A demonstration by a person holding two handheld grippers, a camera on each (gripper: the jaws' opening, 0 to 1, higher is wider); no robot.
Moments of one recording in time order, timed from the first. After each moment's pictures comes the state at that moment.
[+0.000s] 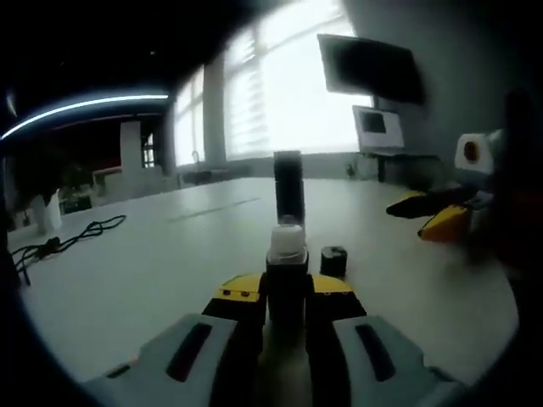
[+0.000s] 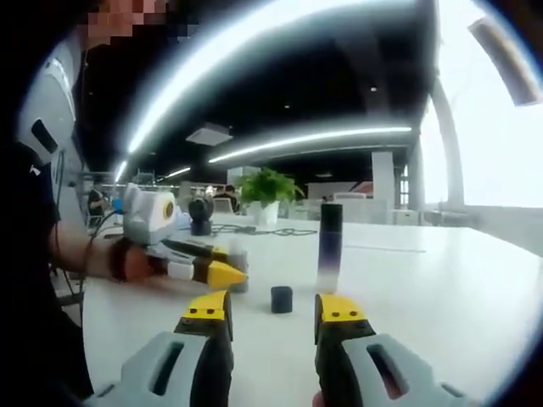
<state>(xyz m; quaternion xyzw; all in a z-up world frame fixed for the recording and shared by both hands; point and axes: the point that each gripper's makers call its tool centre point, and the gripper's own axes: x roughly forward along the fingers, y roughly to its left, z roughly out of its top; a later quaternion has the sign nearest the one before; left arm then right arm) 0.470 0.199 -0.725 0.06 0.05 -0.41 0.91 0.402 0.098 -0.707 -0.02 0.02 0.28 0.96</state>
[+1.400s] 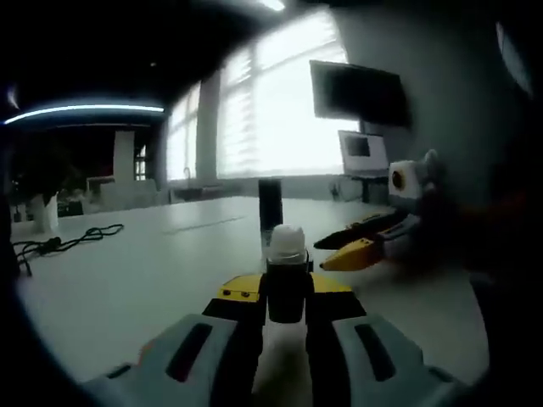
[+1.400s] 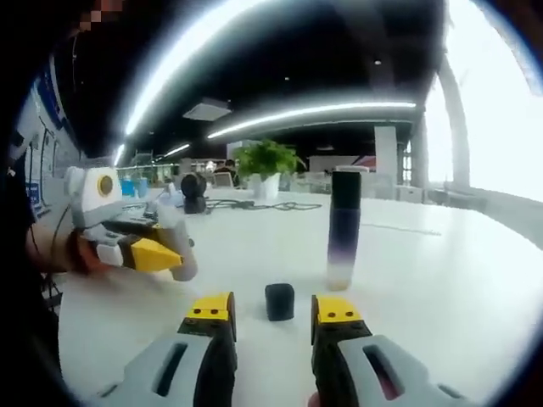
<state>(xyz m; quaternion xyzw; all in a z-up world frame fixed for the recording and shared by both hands) 0.430 0.218 -0.700 0.03 -0.01 -0.44 0.90 0.451 0.130 -0.731 -0.04 0.09 0.29 0.95</state>
